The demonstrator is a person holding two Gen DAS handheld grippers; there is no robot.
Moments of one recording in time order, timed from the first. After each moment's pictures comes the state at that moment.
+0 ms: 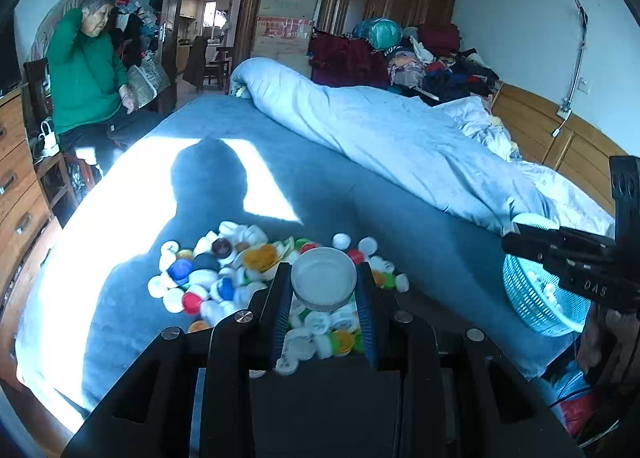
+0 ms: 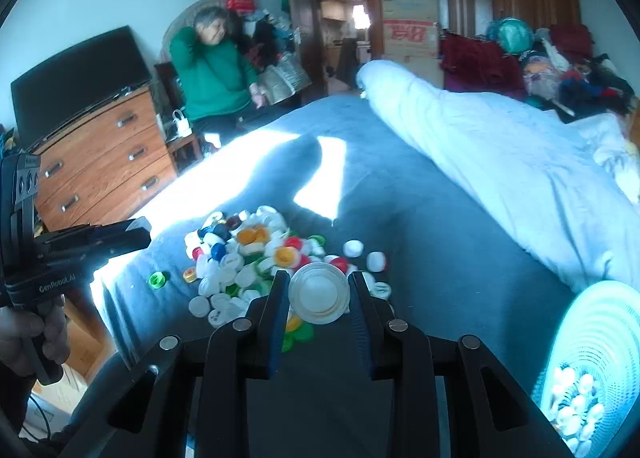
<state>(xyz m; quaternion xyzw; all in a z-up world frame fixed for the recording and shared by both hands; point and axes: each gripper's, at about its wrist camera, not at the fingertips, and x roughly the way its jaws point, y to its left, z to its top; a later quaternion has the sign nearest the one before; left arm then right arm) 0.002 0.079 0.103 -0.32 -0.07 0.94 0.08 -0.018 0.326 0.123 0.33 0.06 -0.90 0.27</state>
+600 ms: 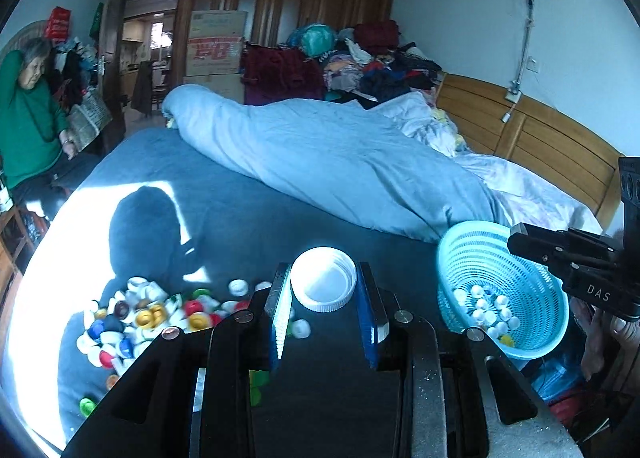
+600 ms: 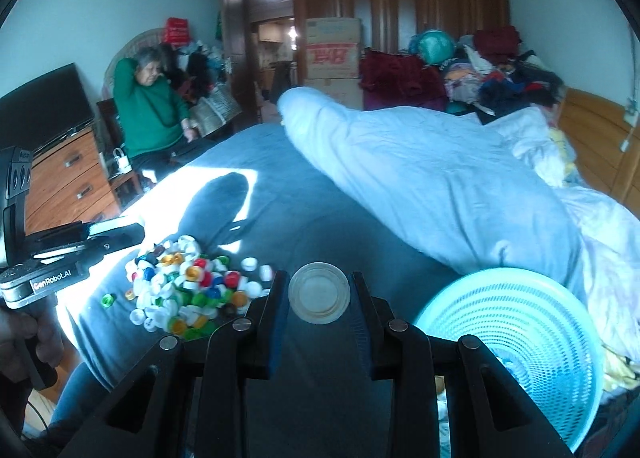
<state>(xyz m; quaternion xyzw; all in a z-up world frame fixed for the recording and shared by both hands) -0.031 0.212 0.155 -0.30 -0.02 0.94 0.17 -0.001 0.465 0.179 0.30 0.03 -0.94 0.15</state>
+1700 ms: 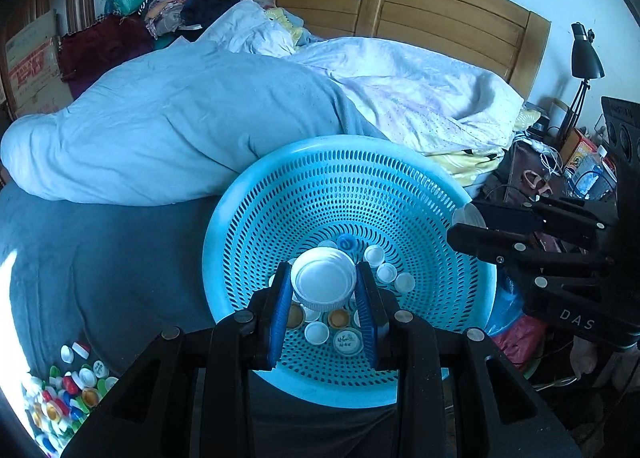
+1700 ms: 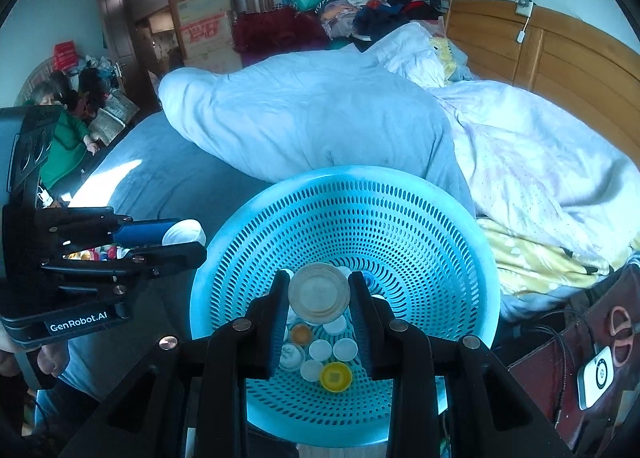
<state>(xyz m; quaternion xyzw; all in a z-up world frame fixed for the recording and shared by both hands) -0.059 0.519 0.136 -0.40 0.13 0.83 0.36 0.020 0.677 0.137 0.39 -0.05 -0.92 0.01</state>
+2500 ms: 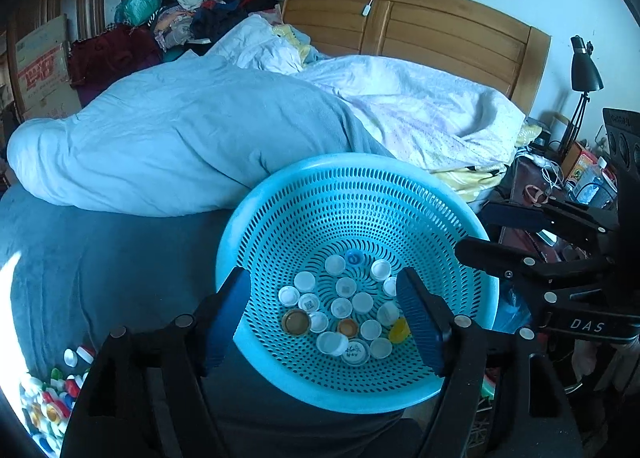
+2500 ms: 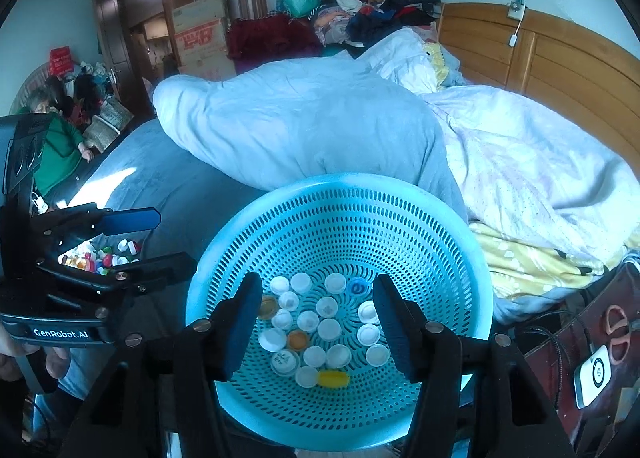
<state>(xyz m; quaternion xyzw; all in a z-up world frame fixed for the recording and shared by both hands) -0.059 0.496 0.142 -0.37 0.12 0.85 0.37 0.026 0.671 0.146 0.37 -0.05 -0.93 0.00</state>
